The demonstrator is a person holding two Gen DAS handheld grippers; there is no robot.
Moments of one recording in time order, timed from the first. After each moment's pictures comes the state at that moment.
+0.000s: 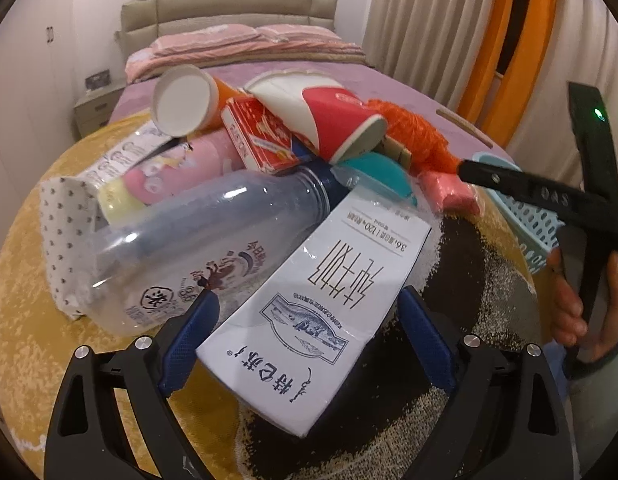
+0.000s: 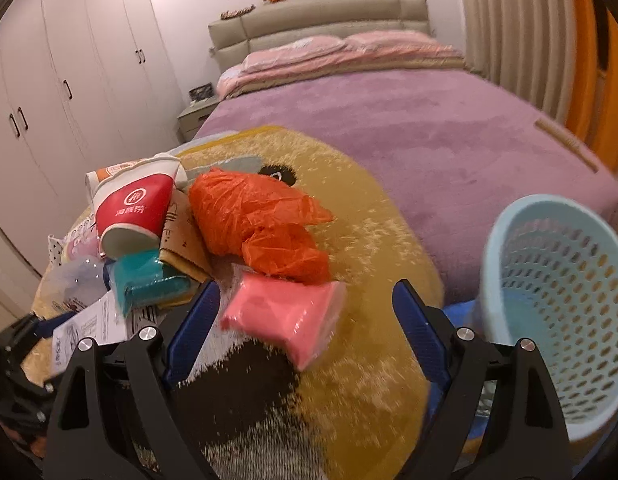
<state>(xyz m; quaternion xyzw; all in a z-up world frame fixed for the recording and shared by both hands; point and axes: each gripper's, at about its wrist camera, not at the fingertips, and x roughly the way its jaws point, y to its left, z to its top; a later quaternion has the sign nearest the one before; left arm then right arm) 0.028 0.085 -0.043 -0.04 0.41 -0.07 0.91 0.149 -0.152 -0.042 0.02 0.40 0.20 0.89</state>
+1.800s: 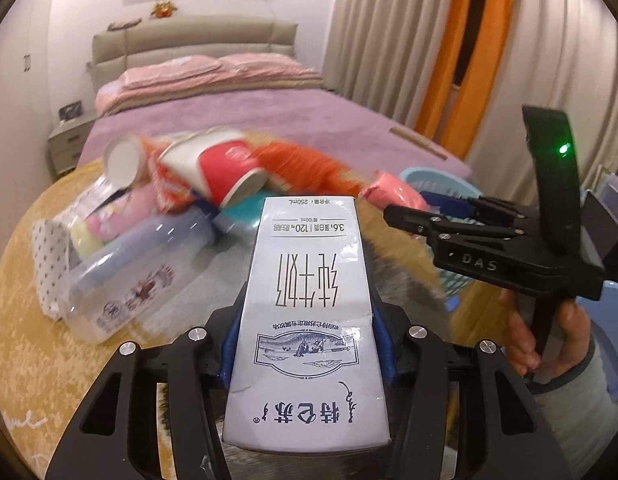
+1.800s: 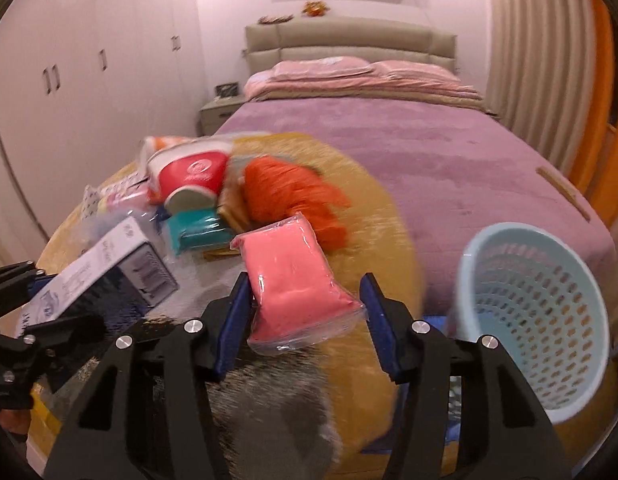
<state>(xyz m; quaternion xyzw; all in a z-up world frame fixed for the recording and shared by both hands) -0.020 0.025 0.009 -0.04 0.35 -0.13 0.93 0.076 -0.162 -0.015 -0.05 0.34 0.21 0.92</state>
